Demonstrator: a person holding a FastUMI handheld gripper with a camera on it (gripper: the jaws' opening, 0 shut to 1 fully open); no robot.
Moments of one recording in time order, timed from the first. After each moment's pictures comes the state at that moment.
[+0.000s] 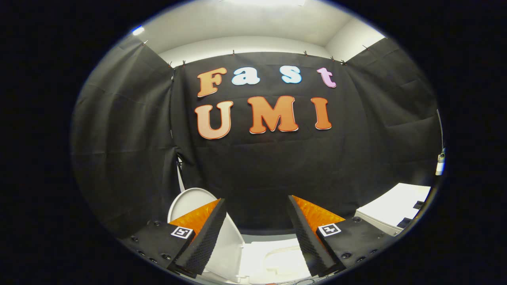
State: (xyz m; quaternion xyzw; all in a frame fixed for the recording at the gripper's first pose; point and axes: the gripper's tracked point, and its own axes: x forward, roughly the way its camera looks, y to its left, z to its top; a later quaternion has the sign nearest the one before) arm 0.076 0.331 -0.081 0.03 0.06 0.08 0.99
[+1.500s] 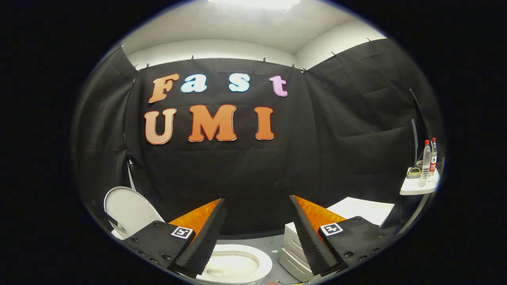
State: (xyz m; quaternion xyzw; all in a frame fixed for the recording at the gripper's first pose) arm 0.072 0.081 -0.042 0.00 0.03 -0.05 1.00
